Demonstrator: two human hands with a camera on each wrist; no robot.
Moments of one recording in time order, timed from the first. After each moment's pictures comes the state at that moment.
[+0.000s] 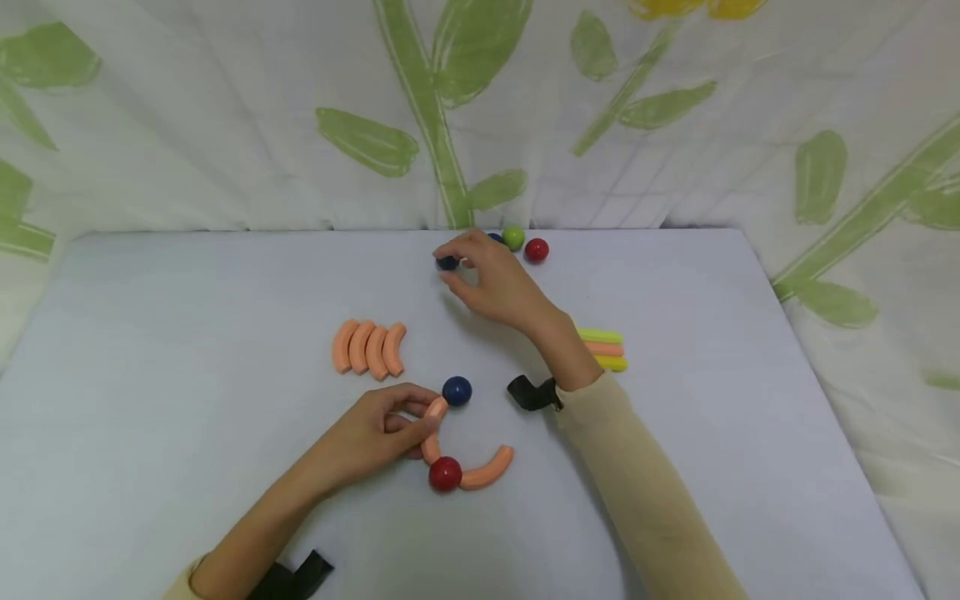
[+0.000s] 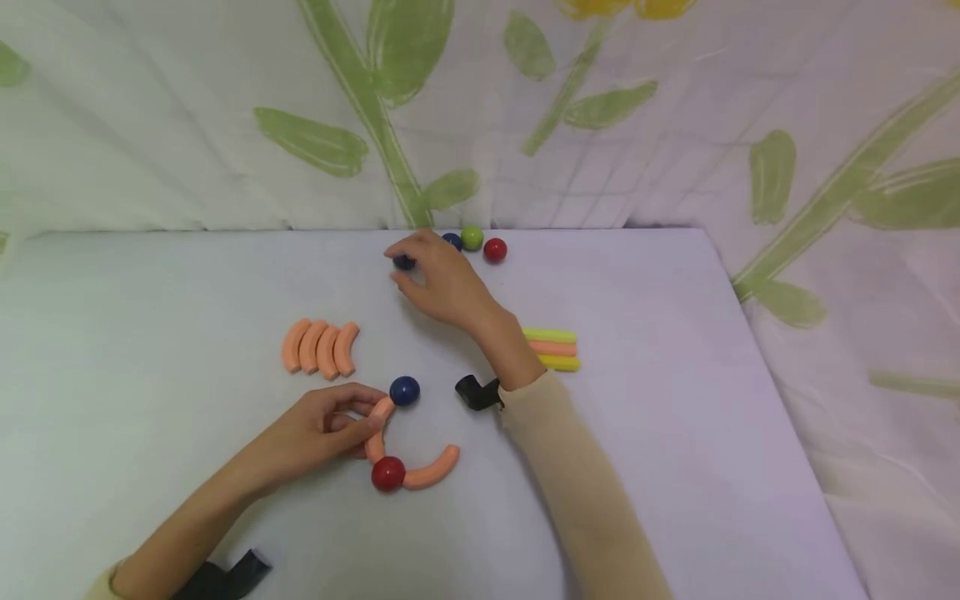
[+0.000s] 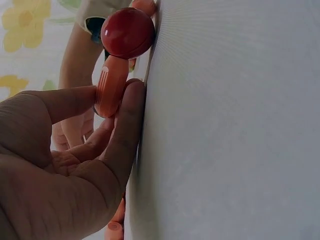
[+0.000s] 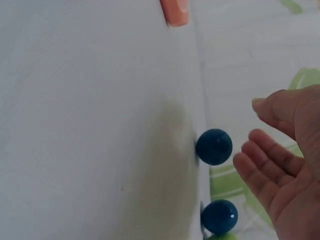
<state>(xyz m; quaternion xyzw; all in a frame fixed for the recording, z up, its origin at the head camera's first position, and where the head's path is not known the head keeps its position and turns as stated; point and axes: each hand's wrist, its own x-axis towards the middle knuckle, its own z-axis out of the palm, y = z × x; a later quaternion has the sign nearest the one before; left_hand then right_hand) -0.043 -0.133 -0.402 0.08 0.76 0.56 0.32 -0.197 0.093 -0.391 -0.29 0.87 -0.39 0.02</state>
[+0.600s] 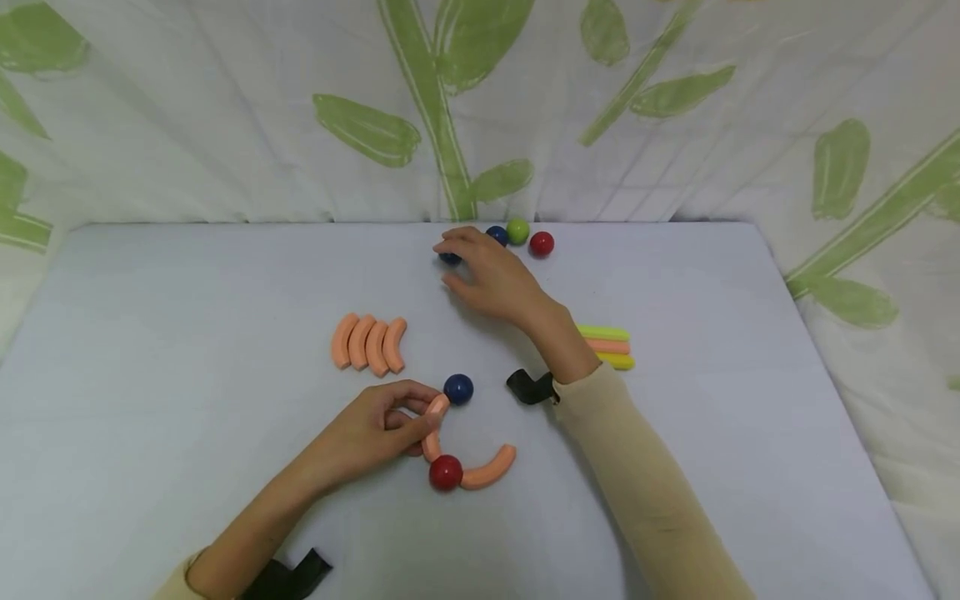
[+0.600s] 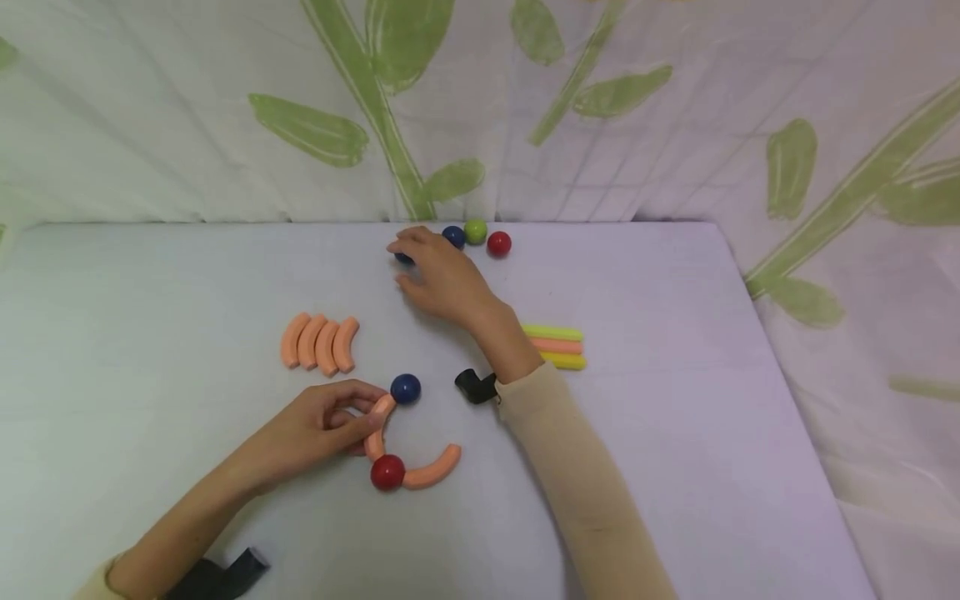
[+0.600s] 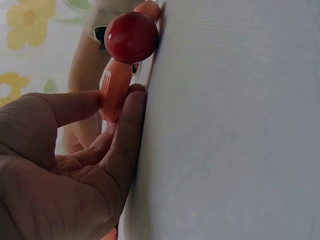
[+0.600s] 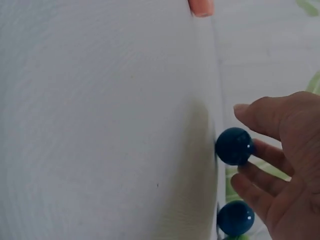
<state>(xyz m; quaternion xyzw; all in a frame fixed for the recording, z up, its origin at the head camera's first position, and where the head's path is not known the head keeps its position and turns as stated) -0.046 -0.132 -0.405 0.08 0.77 0.55 0.32 -0.208 0.088 -0.399 -0.27 0.92 -0.28 0.06</state>
